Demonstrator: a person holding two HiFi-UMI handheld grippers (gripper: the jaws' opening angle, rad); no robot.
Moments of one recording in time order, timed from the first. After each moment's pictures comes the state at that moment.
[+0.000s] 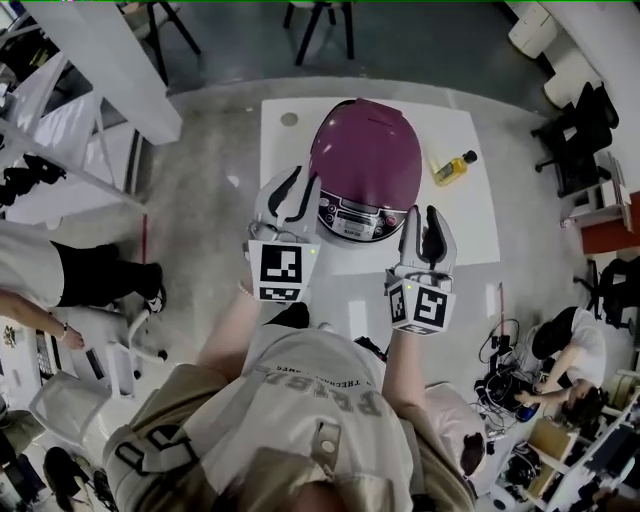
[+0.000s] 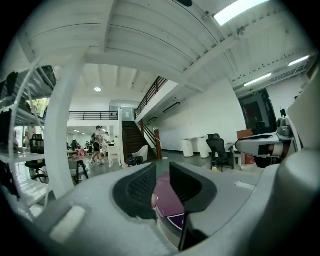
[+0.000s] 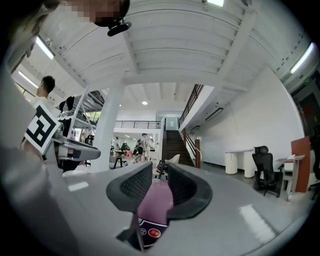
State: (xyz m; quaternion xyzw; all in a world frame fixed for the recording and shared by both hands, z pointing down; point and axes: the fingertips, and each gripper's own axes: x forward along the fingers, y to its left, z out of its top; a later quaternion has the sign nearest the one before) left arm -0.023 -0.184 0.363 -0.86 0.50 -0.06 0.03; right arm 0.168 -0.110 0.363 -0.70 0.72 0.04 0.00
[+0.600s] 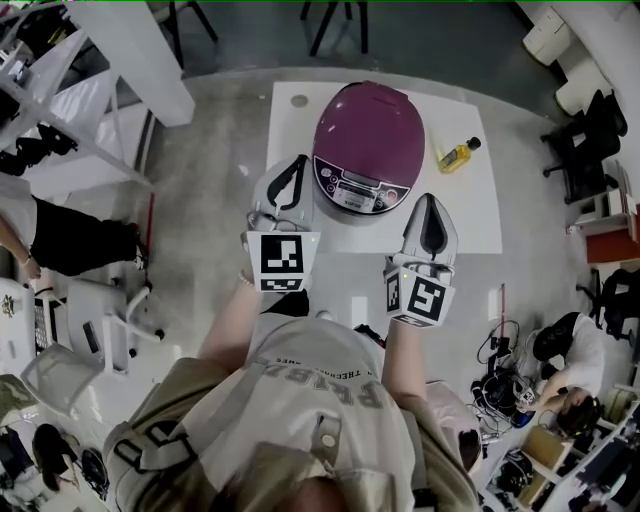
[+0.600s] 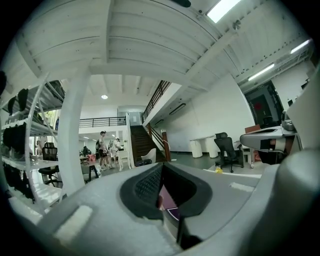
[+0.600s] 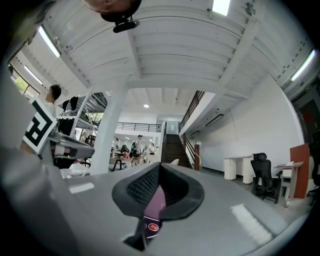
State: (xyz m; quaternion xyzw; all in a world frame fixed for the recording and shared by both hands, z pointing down) left arm -0.034 -0.134 0.346 -0.83 0.55 -0.06 0.06; right arm 0.166 -0.070 0.344 -0.69 0.72 0.07 0.00
